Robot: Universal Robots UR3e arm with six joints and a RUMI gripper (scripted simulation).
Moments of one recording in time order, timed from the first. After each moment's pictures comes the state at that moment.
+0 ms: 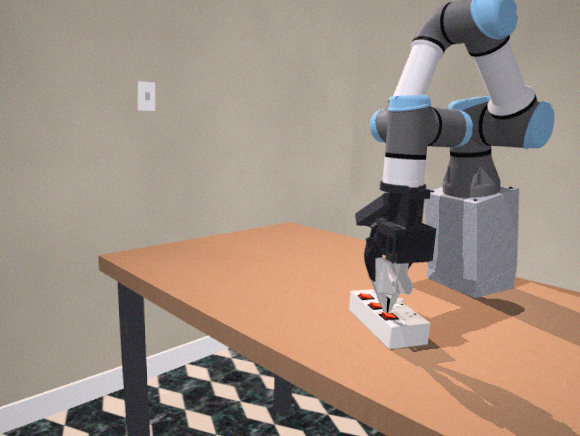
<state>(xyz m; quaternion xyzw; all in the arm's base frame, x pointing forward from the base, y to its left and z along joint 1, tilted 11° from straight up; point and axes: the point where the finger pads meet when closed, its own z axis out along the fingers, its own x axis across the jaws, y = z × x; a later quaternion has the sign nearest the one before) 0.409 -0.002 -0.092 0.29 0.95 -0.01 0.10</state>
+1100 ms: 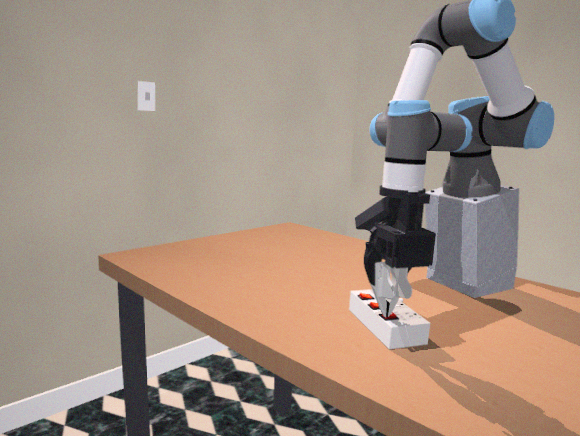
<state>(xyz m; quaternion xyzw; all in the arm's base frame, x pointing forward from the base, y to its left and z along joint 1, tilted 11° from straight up) 0.410 -0.003 -0.099 0.29 0.95 -0.01 0.10</state>
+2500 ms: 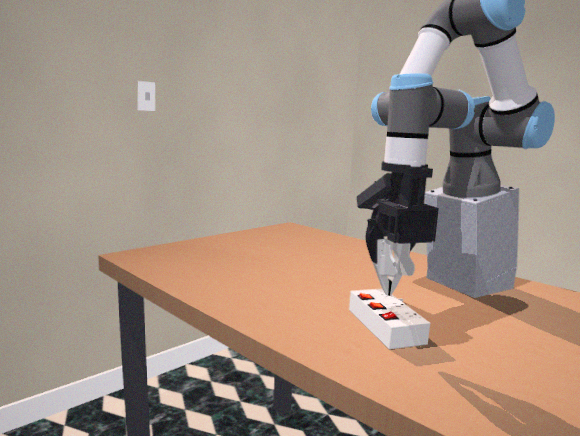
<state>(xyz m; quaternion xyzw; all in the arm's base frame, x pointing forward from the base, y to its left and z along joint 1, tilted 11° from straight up) 0.403 0.000 -0.061 0.29 0.95 -0.01 0.10</state>
